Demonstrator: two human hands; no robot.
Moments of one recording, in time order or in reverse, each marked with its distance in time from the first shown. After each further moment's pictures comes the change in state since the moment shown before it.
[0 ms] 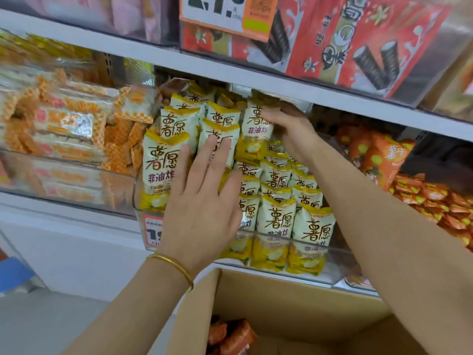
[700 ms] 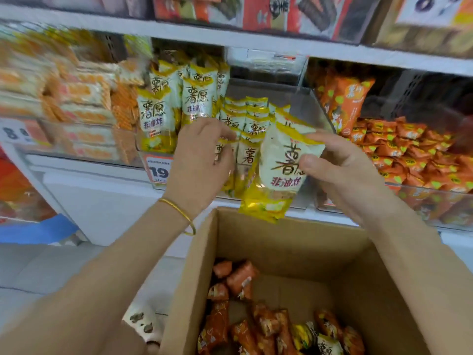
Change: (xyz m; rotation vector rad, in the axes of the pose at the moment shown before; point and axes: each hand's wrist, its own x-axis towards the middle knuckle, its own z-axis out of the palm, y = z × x) left_hand -0.012 0.048 -0.051 -0.546 -0.032 -0.208; right_hand -0.253 -0.023 -0.032 0.140 -0.157 -0.167
